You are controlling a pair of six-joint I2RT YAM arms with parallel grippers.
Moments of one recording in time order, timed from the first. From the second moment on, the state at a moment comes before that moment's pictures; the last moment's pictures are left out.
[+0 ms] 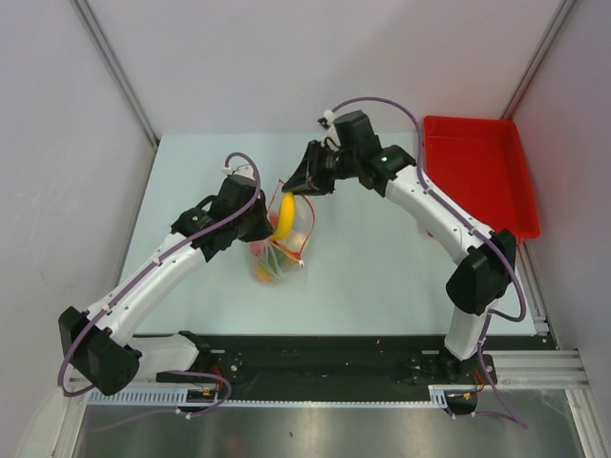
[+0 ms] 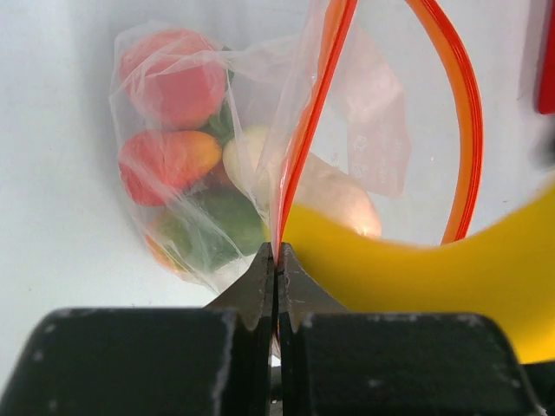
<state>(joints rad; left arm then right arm) -0.59 1.22 1.16 -0.72 -0.15 -0.63 0.65 1.82 1.84 -0.60 -0.52 0.86</state>
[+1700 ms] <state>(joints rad) -0.59 1.28 1.18 -0.72 -0.08 -0.62 -0.32 1.82 1.48 -0.65 -0.25 0.47</state>
